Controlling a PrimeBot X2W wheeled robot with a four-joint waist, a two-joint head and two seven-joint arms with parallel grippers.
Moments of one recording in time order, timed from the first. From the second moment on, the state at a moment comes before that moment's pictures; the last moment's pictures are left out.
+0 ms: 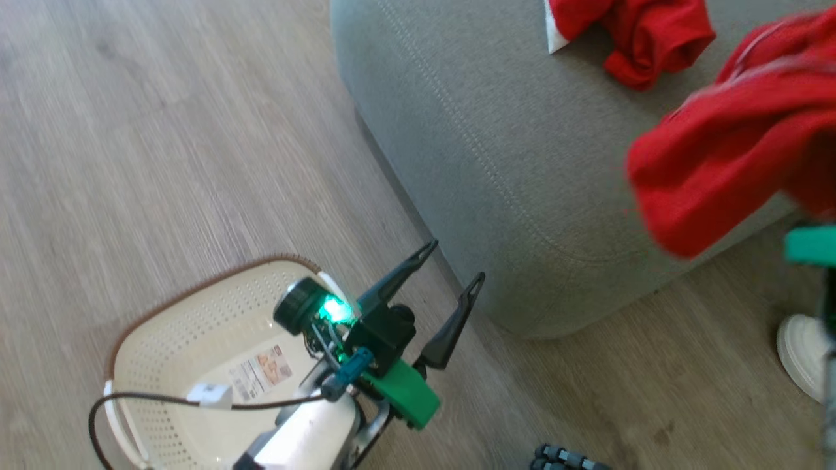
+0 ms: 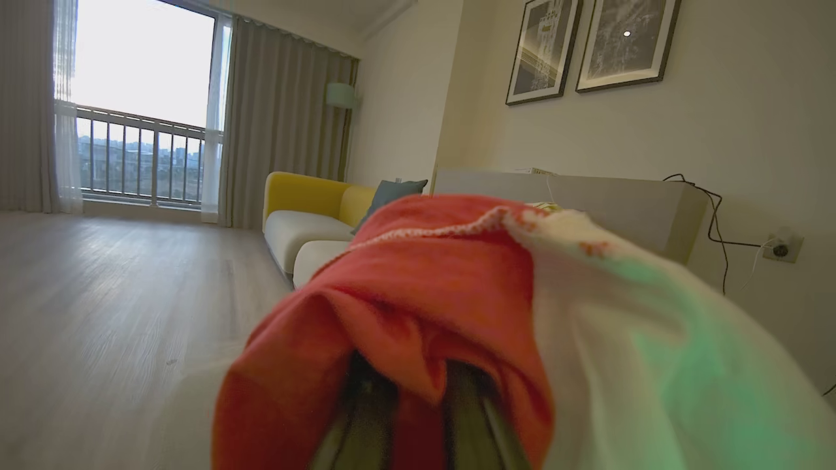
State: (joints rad) left arm -0.28 0.05 -0.61 0.19 -0.09 -0.01 -0.26; right arm -0.30 -0.18 -0.23 -0.01 0.14 0.13 -0.26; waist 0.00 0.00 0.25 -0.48
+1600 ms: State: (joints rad) left arm -0.59 0.10 -0.72 0.20 0.02 0.00 -0.26; right arm -1.08 -0.53 -0.30 0.86 0.04 0.13 -0.26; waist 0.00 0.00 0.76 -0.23
